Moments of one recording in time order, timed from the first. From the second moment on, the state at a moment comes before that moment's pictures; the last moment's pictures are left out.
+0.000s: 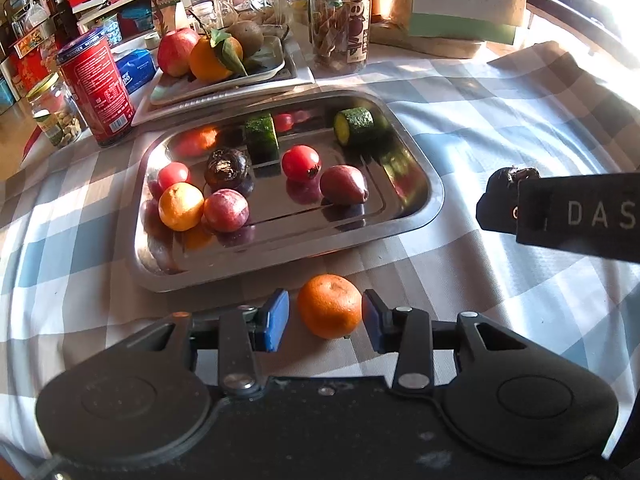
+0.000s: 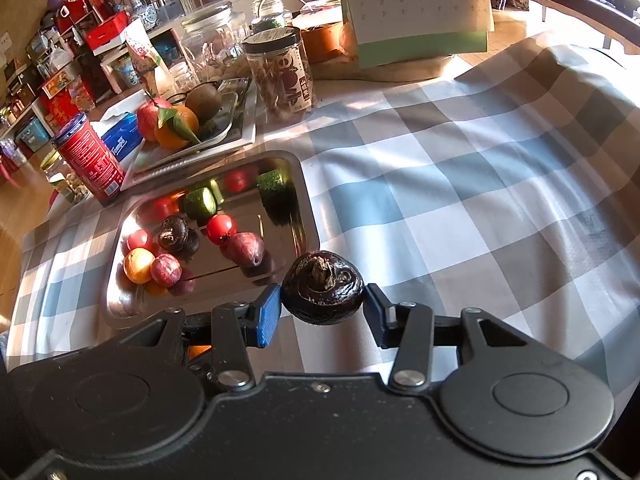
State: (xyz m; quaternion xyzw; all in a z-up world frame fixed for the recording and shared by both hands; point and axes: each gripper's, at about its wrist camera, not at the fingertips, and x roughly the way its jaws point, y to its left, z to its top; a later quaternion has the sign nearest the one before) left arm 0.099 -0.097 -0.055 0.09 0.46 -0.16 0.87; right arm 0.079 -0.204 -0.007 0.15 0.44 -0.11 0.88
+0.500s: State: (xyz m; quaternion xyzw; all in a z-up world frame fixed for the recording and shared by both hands) left arm 0.111 -0.113 -0.071 0.11 0.47 -0.13 0.87; right arm 0.080 -0.203 -0.008 0.15 0.45 -0.11 0.87
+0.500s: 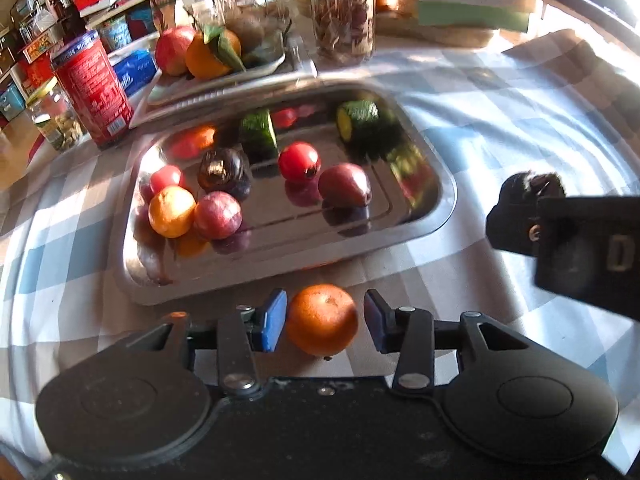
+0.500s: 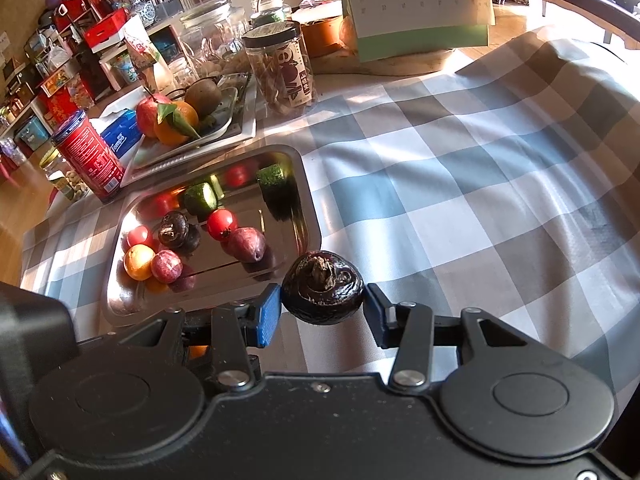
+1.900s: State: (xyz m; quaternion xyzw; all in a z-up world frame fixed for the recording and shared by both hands) left arm 0.114 -0.063 -0.007 0.03 0.47 -0.08 0.88; right arm 0.078 -0.187 -0.014 0.14 0.47 -0.09 0.87
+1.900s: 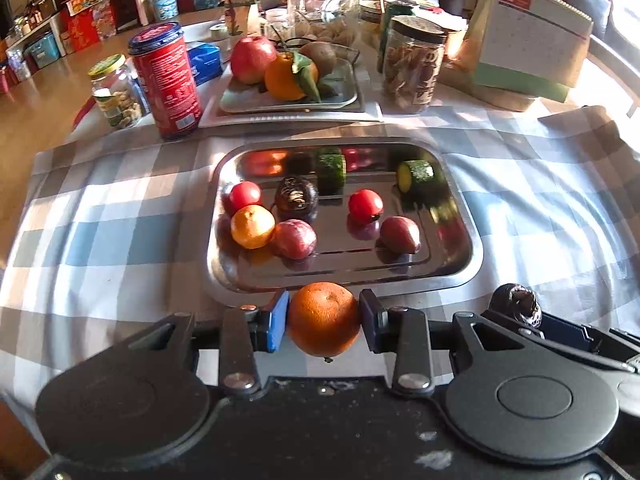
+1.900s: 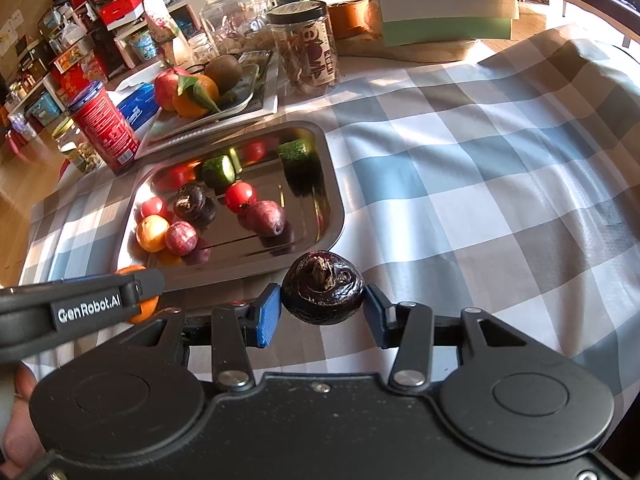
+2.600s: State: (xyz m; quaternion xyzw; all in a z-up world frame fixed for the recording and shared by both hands) left arm 0.107 -0.037 0.018 0.01 0.48 -0.06 0.87; right arm 0.080 -0.154 -0.009 0.11 0.48 -0.07 0.86
